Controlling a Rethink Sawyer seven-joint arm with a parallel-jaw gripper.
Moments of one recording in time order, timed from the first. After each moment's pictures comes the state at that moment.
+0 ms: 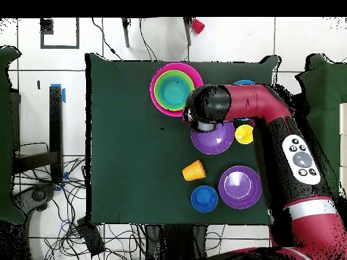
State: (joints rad) arm -0.67 -0.59 0.59 1.42 -0.57 1.04 1.86
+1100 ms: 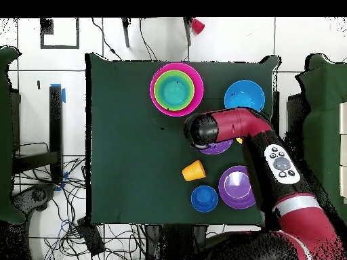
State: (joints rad) arm -0.64 -0.51 0.49 1.51 -0.73 0.75 1.86
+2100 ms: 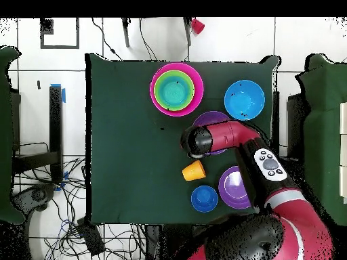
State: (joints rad) arm -0.62 -0.40 0.43 1.53 -0.73 0.68 1.86
